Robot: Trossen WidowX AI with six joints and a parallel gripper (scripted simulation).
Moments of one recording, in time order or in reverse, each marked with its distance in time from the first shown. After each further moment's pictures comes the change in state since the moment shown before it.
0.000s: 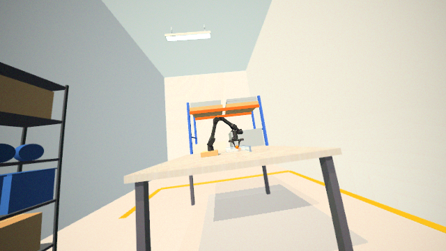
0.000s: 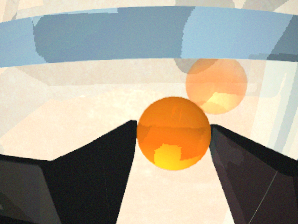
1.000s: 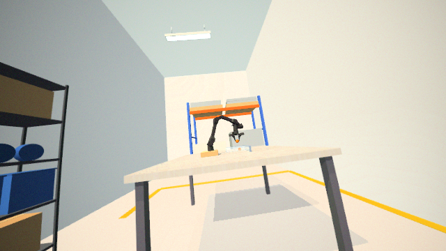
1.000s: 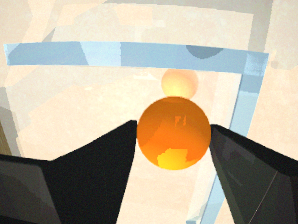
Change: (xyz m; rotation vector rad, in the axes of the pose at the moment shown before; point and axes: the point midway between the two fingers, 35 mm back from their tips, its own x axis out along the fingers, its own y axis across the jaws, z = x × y) arm -0.073 -0.016 0.016 -0.064 -0.004 0.014
